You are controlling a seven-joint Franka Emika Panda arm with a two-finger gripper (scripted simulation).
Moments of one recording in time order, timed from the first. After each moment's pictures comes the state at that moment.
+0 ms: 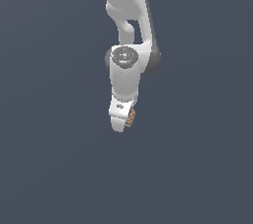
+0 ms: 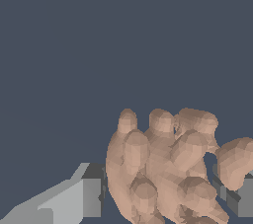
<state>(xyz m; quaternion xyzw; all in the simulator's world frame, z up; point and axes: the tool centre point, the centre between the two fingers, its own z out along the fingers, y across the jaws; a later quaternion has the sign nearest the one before) 0.018 -0.004 0.133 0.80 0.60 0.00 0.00</state>
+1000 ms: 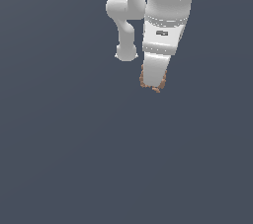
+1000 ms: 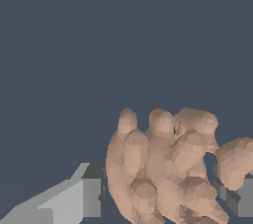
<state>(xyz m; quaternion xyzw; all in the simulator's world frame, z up) 0.003 0.082 0.349 0.80 0.61 0.00 0.00</state>
